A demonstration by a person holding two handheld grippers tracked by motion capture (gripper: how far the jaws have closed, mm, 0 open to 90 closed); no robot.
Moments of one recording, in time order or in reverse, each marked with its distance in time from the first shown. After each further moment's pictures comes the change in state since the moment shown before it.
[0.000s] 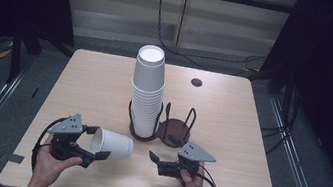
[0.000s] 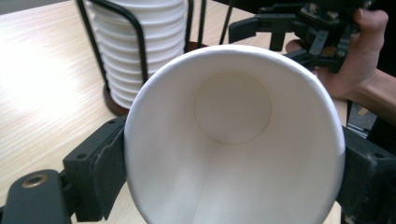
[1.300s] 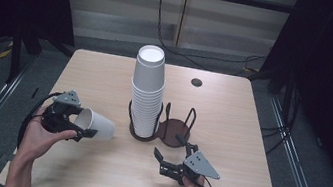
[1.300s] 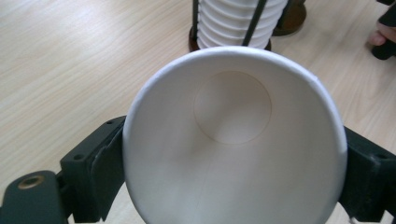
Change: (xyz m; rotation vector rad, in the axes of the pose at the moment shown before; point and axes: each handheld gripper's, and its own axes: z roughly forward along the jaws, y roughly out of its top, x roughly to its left) left arm 0.058 0.035 -0.013 0.279 0.140 -0.051; right arm 0.006 -0.017 -0.009 -0.241 -0.132 -0.026
